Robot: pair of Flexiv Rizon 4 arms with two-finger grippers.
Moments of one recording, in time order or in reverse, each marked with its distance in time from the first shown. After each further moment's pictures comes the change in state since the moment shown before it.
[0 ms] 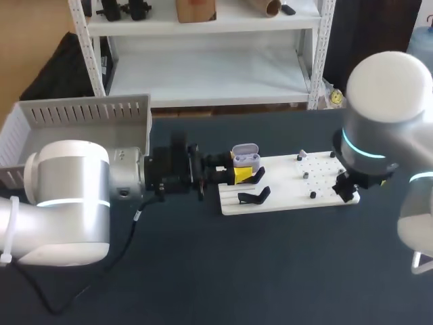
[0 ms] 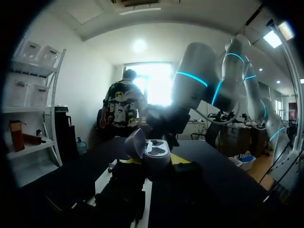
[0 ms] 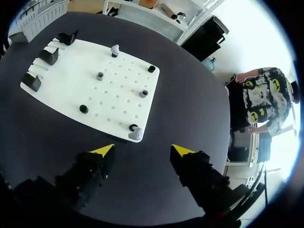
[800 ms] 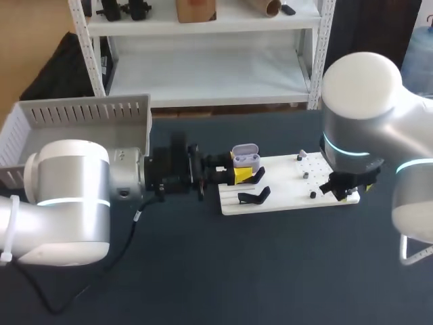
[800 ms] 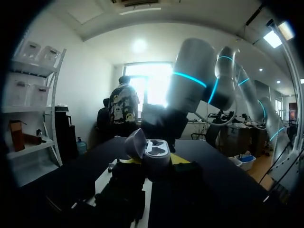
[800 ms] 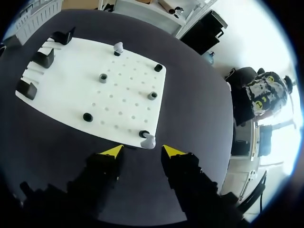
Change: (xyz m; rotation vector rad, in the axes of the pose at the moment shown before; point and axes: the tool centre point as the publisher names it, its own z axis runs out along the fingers) left arm 0.000 0.000 0.000 -0.001 0.000 0.000; right arm -0.009 0.016 0.009 0.003 0.049 0.042
